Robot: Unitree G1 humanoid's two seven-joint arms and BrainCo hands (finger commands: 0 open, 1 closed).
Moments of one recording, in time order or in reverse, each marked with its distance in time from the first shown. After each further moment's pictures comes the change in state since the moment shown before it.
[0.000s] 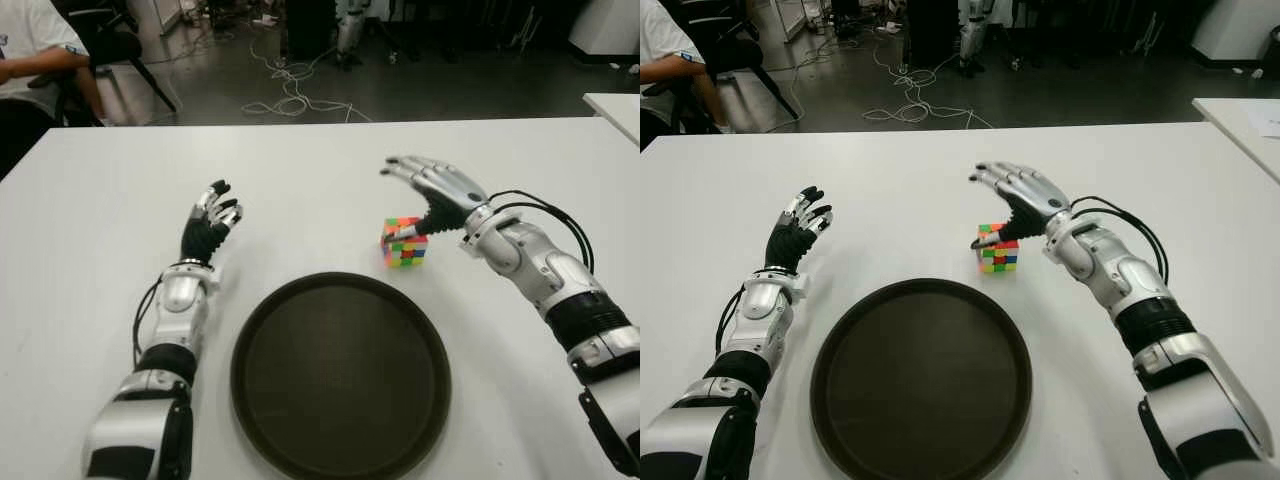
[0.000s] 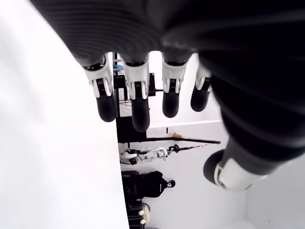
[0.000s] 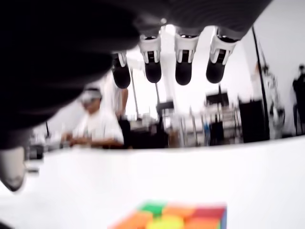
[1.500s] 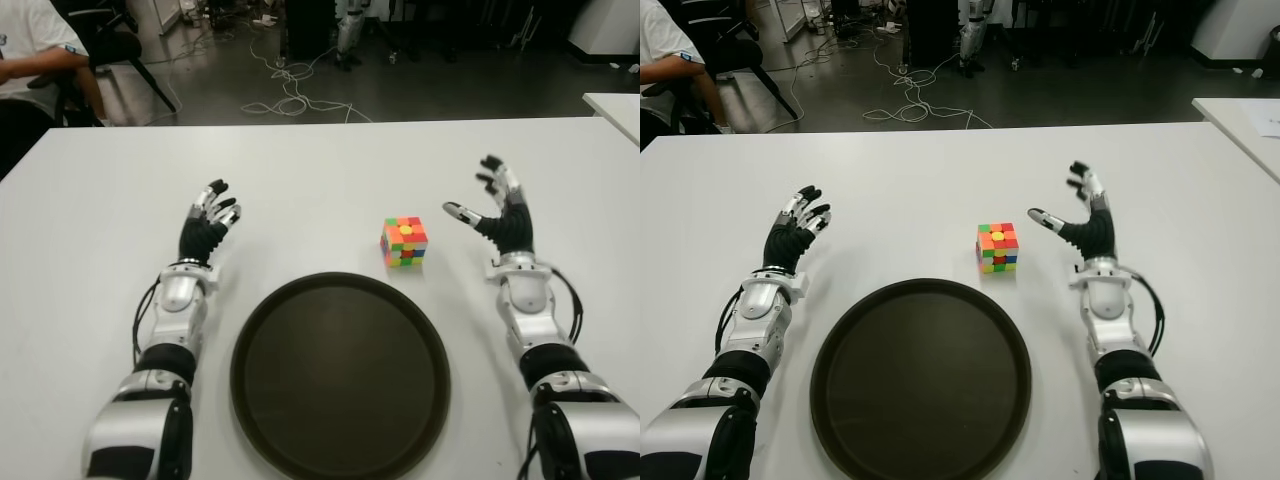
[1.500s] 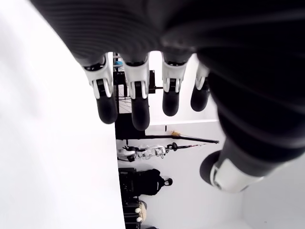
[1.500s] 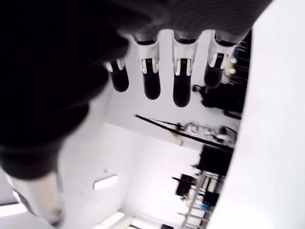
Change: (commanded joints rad) left arm 0.003 -0.004 0.019 -0.011 -0.022 0.016 -0.016; right arm 0.161 0.229 -0.485 0.293 0.571 -0.317 -0.196
